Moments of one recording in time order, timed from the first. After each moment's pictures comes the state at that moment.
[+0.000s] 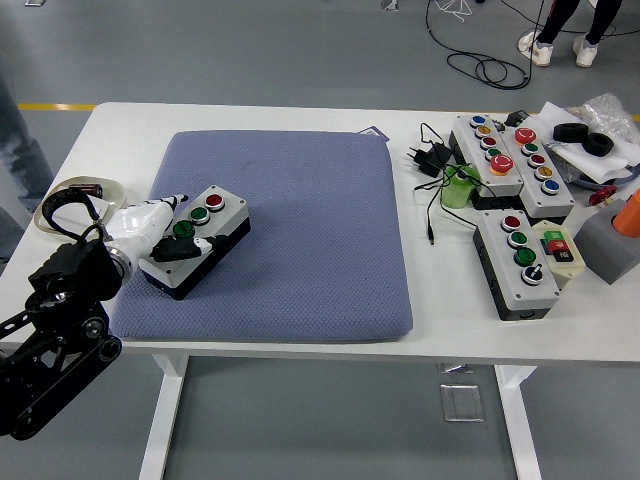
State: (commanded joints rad) left arm -0.47 0.39 -0.89 -1.41 1.99 -0.08 0.59; right arm 0.10 -0.13 1.04 0.18 -1.43 -0.06 -0.36
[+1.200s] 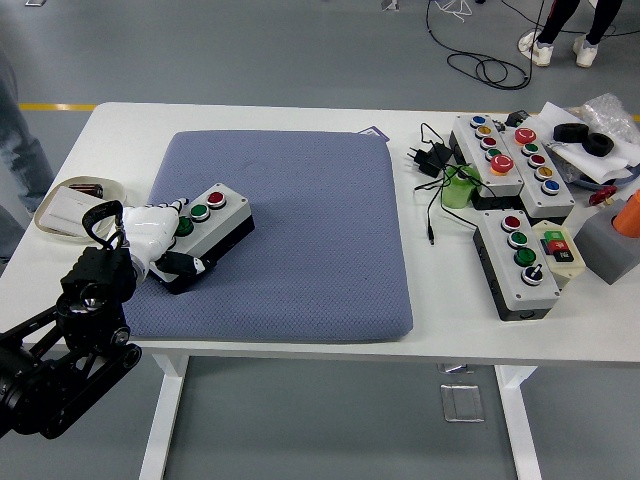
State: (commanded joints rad) left arm -0.50 0.33 -0.85 -1.27 2.23 -0.09 0.59; right arm 0.09 -0.13 1.05 0.18 -1.44 -0.06 -0.36
